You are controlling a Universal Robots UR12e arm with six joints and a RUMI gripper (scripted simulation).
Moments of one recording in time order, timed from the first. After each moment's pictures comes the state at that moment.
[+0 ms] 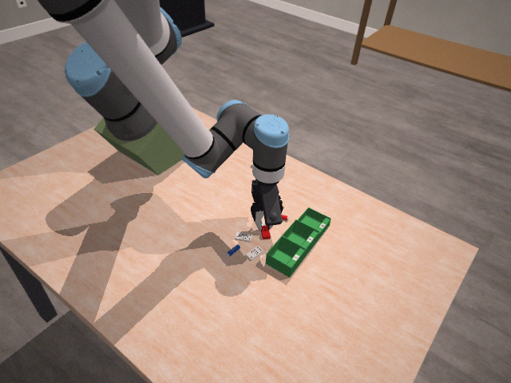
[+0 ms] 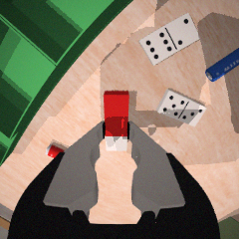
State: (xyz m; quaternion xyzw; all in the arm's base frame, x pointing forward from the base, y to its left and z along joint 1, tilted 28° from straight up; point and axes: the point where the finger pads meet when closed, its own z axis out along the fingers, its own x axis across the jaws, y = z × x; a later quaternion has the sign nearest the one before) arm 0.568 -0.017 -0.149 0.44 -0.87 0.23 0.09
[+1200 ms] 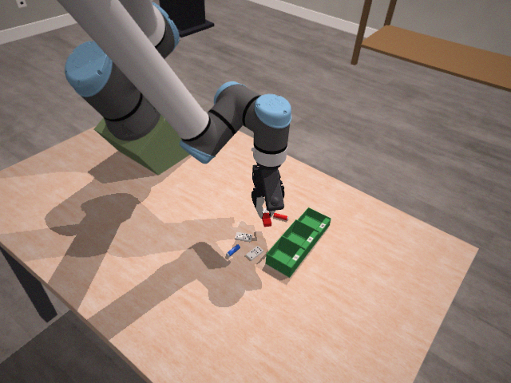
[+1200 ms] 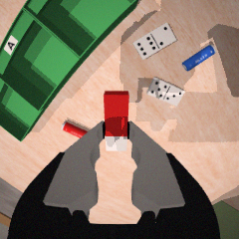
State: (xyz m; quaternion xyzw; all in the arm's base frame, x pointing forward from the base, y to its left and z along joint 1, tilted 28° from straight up) arm 0.565 0.010 -0.097 0.44 -0.87 0.23 0.09
